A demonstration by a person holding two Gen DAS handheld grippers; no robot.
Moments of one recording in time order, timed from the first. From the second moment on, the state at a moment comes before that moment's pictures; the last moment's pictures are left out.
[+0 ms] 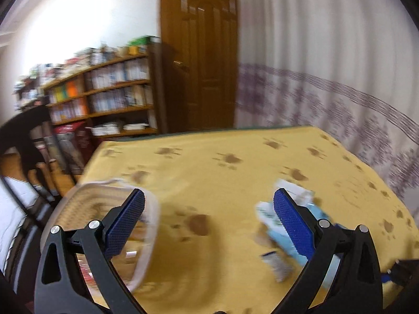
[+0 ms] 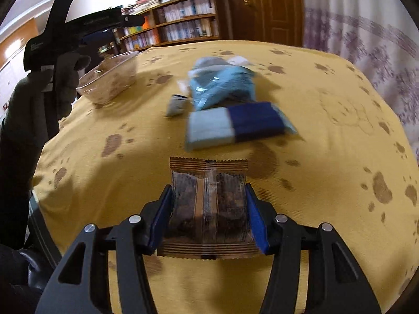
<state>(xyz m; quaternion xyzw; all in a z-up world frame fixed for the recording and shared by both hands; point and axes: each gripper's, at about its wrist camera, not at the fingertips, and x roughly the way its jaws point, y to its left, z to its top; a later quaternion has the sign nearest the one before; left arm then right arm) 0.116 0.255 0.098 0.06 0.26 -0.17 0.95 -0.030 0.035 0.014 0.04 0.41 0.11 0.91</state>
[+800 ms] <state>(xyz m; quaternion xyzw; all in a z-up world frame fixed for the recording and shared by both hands) 0.196 0.156 0.016 0.14 0.36 -0.30 0.87 -0.026 0.010 0.002 0.09 0.41 0.12 0.90</state>
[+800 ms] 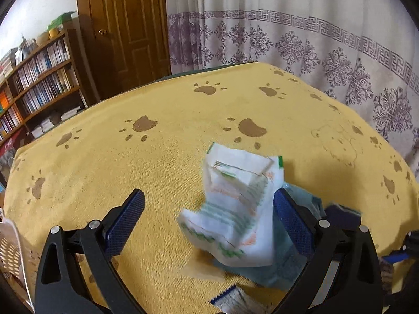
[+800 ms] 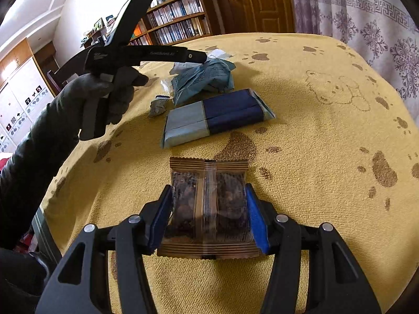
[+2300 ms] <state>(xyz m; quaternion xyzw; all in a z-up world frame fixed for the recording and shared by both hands) 0.147 0.249 0.086 0.02 0.29 -0.25 0.92 -0.026 0.010 0.002 0.08 0.41 0.12 0.90</state>
